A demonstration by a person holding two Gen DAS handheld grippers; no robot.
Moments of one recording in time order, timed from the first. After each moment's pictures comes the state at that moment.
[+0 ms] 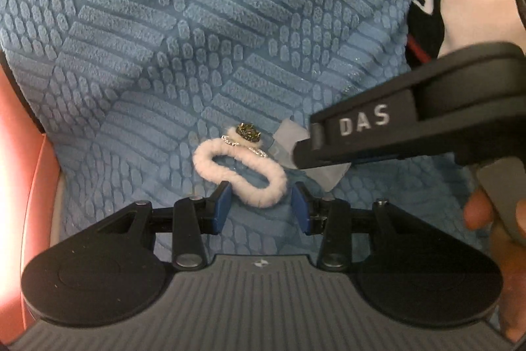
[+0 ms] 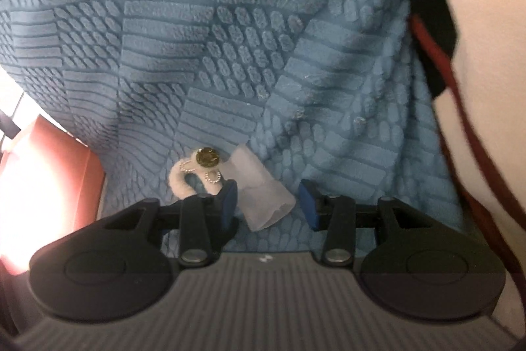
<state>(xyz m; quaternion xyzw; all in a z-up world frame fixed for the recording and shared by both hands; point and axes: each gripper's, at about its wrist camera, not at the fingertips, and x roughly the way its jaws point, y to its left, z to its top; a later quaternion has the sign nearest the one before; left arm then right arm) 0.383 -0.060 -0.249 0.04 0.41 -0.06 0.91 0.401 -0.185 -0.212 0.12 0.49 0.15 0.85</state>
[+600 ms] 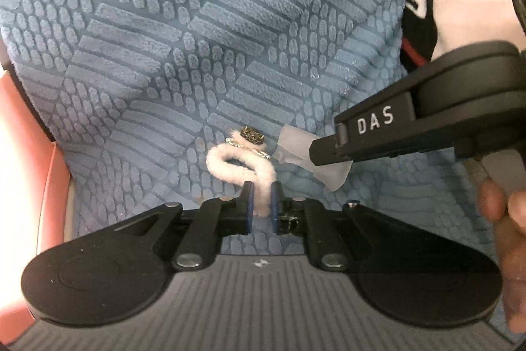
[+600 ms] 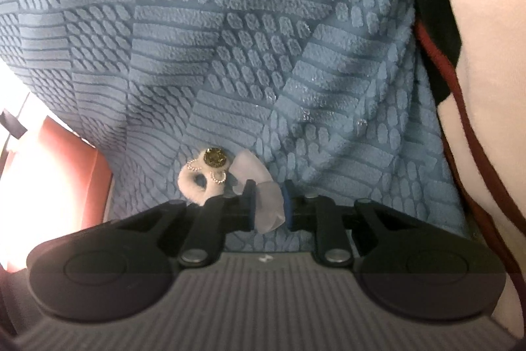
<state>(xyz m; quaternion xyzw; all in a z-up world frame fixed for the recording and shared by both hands) 0.380 -0.057 -0.237 0.05 0.41 -0.06 0.91 0.405 -0.183 -0.206 0.13 0.48 0.15 0.85</state>
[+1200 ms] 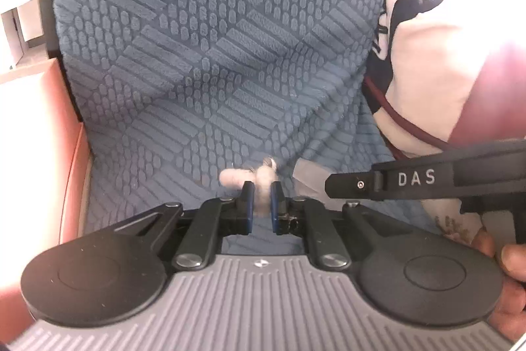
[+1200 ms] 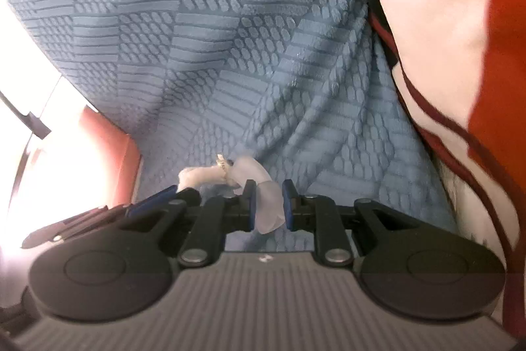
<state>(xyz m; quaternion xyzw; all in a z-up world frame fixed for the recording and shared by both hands) 0.322 -0.039 -0.190 -0.02 0.39 -0.08 0.92 0.330 -0.209 -0.173 0.15 0.46 0.15 0.86</state>
